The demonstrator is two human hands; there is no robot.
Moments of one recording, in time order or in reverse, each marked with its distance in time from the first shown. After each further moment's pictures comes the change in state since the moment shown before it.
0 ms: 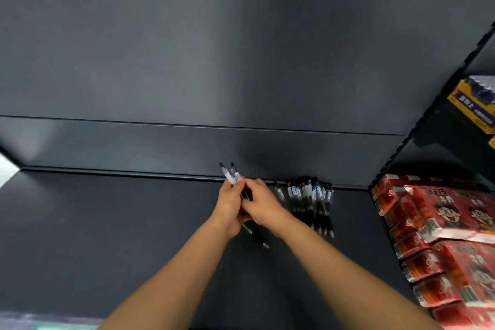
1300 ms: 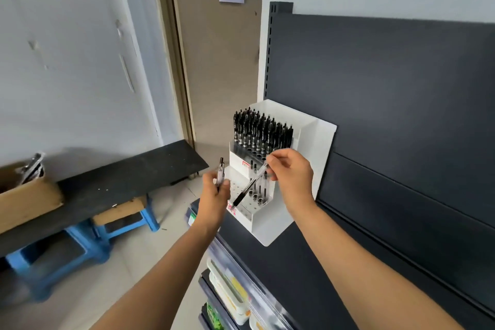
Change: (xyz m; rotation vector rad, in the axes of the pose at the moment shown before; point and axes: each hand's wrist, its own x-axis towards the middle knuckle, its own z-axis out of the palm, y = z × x) left_hand -0.189 0.218 -0.594 0.309 0.864 0.698; right_hand 0.071 -0.423 0.467 0.516 -0.136 -0.498
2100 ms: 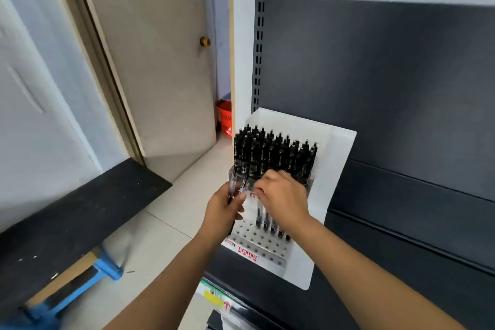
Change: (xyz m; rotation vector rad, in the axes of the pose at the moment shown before) left_hand 0.163 -0.039 -0.017 0.008 -0.413 0.082; right_hand 0.091 0.062 0.088 -1.239 -0.087 -0.314
